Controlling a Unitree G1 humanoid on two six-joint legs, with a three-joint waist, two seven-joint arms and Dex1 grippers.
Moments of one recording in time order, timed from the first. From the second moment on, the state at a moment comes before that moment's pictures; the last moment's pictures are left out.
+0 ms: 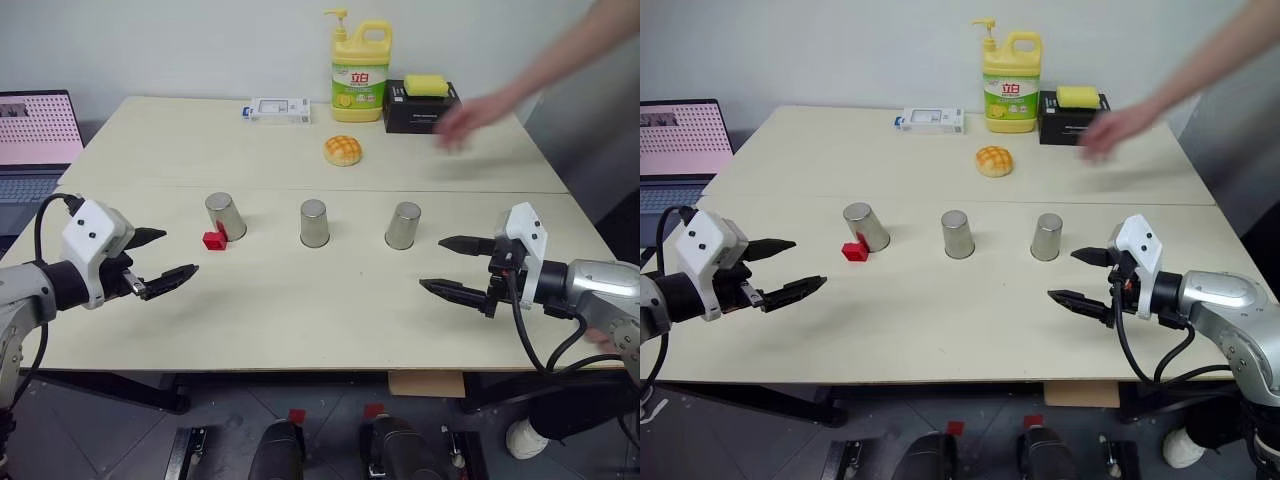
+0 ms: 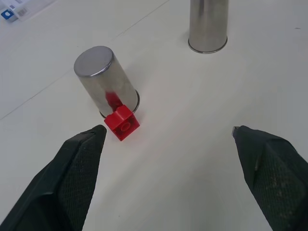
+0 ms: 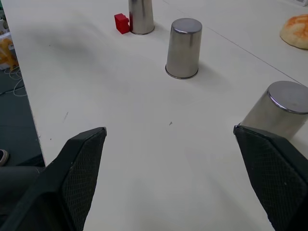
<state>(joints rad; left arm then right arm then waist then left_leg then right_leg) -0.09 1.01 0.42 -0.18 -0.43 0.54 -0.95 -0.30 -0.85 -0.12 -0.47 0.67 0.77 0.83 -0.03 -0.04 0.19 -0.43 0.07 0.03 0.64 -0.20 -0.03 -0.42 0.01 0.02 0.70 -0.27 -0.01</state>
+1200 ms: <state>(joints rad) -0.09 1.02 0.42 -0.16 -0.43 0.54 -0.95 -0.30 -0.84 -0.12 -0.47 0.67 0.77 0.83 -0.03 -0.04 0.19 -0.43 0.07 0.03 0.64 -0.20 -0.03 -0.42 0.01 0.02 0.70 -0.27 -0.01</state>
